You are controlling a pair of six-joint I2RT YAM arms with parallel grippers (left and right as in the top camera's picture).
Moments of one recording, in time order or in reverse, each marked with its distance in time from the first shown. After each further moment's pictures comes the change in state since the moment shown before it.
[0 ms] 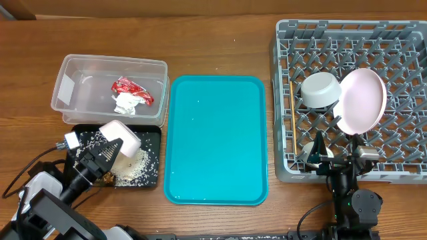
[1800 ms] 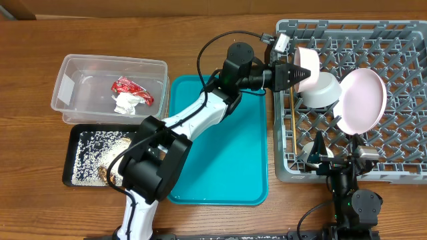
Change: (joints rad) left arm -1.471 0.597 0.839 1.518 -0.629 -1.543; right arm 0.000 0.000 0.000 0.000 0.000 0.000
